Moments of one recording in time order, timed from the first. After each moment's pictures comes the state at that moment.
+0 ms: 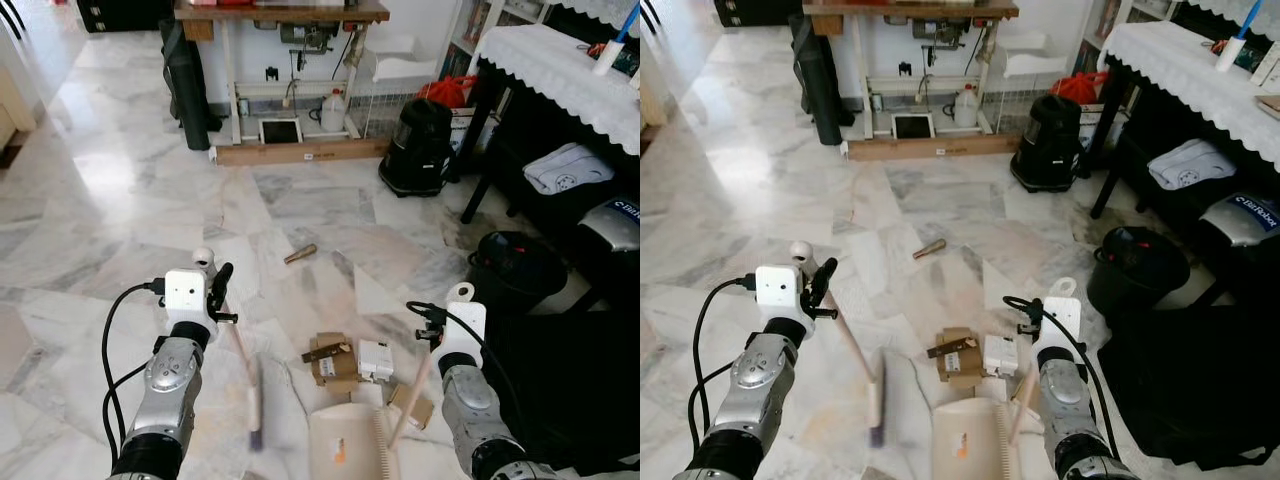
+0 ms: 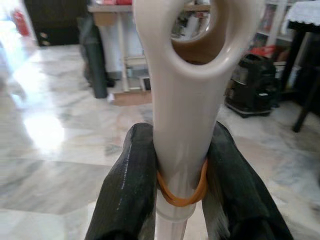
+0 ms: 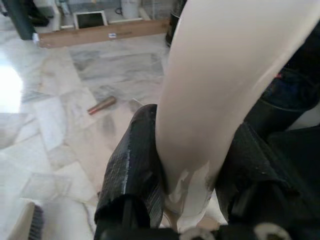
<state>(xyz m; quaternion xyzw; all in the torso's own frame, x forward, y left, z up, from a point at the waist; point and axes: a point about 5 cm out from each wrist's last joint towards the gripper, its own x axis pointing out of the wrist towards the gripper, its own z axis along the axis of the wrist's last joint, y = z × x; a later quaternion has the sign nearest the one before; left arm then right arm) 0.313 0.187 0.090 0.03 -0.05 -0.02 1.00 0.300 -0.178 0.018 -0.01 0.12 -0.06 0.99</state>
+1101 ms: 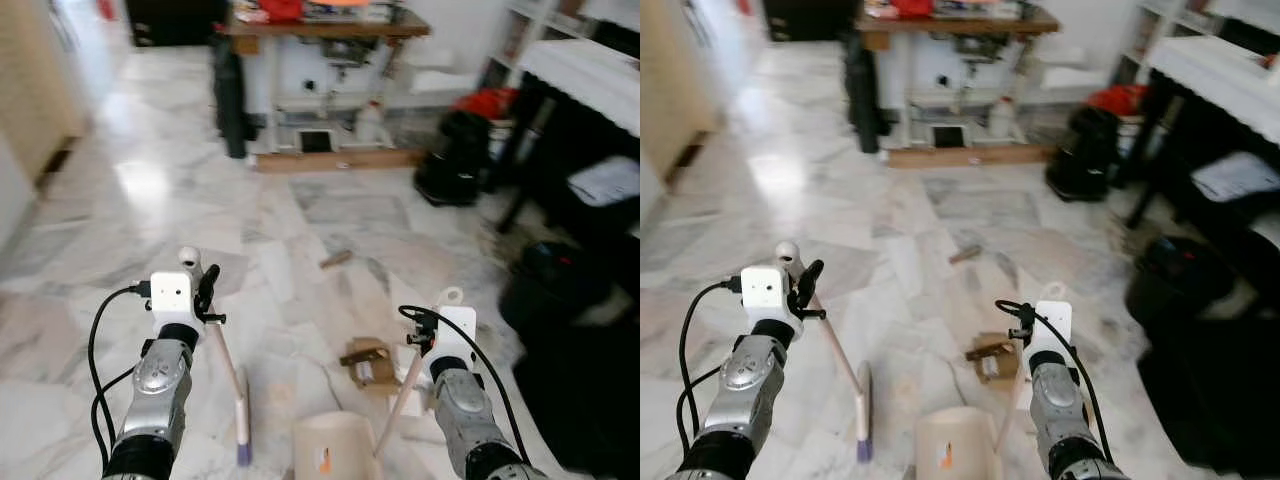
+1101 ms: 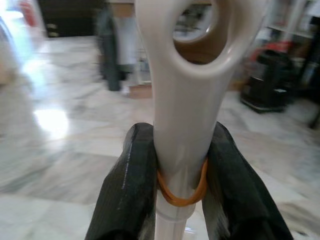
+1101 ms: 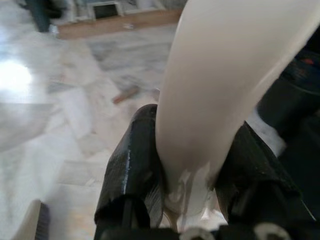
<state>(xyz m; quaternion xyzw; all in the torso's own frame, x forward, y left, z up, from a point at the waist) 0.315 0.185 0.090 0.01 -0.04 -0.01 1.00 0.298 -0.177 0.015 -0.01 0.13 -0.05 0.99</state>
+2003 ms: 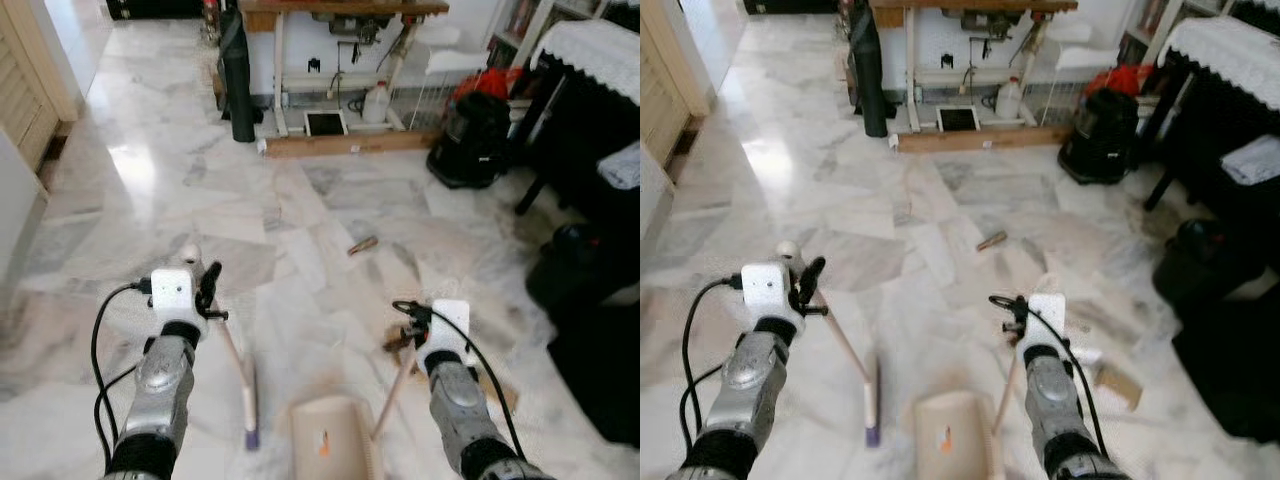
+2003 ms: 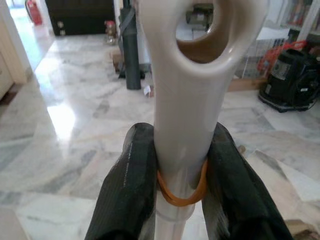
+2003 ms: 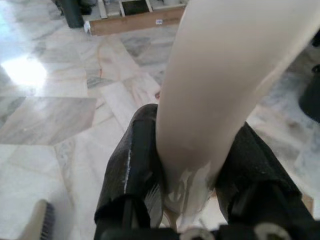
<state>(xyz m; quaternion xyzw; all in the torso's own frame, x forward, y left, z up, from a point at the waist) 0.318 0.187 0.096 0.01 -0.05 -0.01 1.00 0.301 -0.169 0.018 0.00 0.12 -0.04 0.99</state>
